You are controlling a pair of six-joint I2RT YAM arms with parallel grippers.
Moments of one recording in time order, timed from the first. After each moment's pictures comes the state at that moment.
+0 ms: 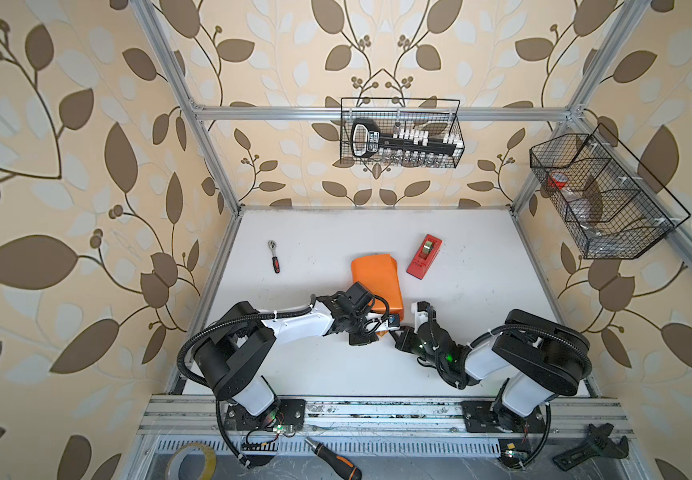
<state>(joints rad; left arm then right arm) -0.78 1.57 0.80 -0.27 0.29 0.71 0.88 1.67 0.24 0.91 0.12 1.03</state>
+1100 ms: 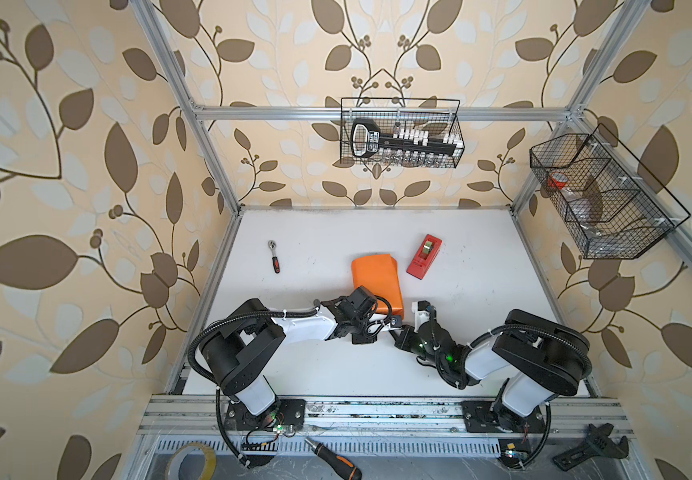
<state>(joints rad) -0.81 1.61 0.76 -0.11 0.18 0.71 0.88 1.67 0.24 0.93 0.12 1.06</state>
